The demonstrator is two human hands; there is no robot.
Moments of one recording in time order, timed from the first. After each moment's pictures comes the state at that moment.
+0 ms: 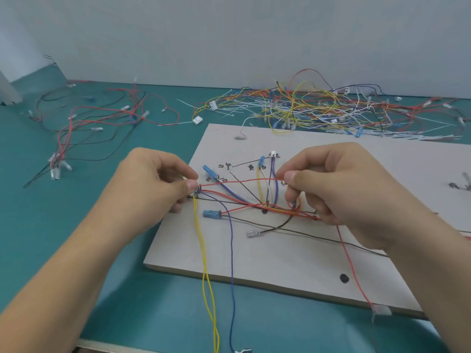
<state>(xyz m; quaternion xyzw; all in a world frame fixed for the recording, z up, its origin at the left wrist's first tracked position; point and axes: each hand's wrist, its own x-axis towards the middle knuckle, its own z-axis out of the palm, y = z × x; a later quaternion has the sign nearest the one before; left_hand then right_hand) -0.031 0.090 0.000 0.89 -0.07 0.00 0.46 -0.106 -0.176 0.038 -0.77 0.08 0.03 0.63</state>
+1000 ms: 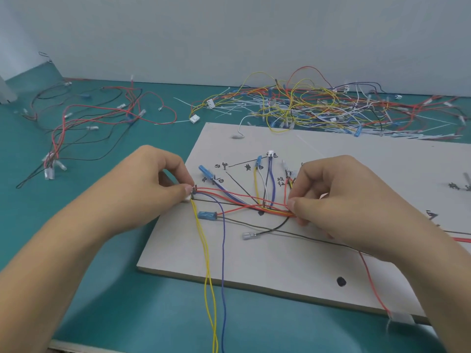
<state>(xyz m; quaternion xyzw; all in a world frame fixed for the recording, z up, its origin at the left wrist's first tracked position) -0.030 0.090 0.021 0.94 -0.14 -0.07 0.32 -0.114 -0.184 0.034 -0.92 0.05 0.04 0.40</state>
